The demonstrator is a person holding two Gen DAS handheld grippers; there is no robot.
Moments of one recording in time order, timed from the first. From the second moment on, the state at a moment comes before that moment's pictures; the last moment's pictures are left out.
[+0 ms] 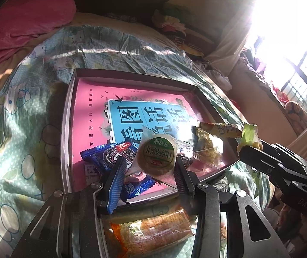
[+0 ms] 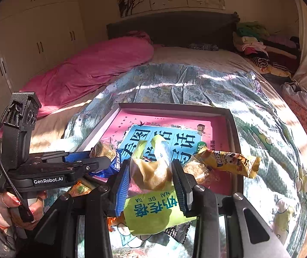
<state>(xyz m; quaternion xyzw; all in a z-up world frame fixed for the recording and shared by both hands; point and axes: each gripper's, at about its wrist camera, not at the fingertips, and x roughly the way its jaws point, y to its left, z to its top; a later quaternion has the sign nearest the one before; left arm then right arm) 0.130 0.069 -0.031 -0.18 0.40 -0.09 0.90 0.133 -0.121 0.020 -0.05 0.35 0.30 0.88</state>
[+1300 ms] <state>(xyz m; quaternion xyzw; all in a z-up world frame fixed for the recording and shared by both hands) 0.142 0.064 -0.035 -0.15 0.40 -0.09 0.90 0.170 -0.120 -0.001 -0.03 0.37 0.27 0.89</state>
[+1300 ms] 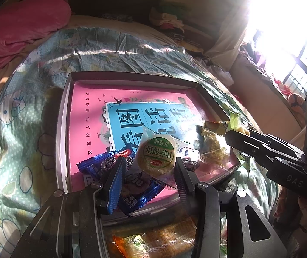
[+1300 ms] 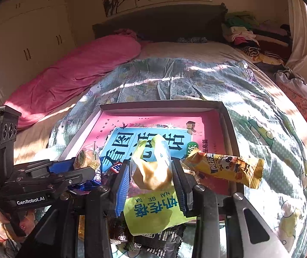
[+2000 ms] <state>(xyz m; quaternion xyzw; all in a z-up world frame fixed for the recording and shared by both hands) 0.148 0.065 -0.036 -0.15 0.40 -0.09 0.90 0.182 -0.113 -0.016 -0.03 0.38 0.26 0.89</state>
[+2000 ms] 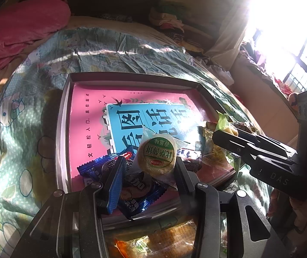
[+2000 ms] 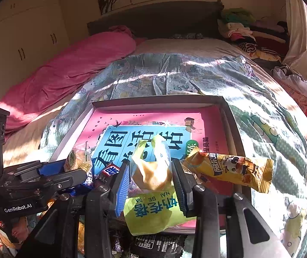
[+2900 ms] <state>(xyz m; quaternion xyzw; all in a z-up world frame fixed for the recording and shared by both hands) 0.147 0.064 -0.035 -0.14 0.40 -0.08 0.90 0.176 -0.100 -0.023 -0.07 0.37 0.26 0.89</state>
